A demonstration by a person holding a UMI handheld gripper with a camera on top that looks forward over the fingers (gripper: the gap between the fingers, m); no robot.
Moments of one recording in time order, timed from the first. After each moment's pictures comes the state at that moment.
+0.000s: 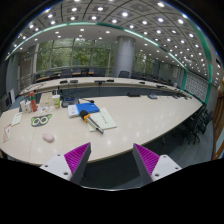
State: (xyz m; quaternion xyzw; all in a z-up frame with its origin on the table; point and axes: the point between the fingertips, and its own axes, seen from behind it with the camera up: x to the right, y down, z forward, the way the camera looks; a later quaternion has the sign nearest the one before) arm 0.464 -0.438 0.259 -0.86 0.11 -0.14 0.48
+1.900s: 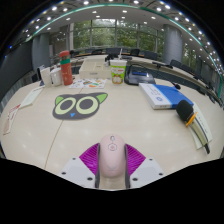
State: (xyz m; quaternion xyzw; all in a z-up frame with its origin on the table) arm 0.138 -0.076 -0.005 -0.91 -0.06 0.01 0.41
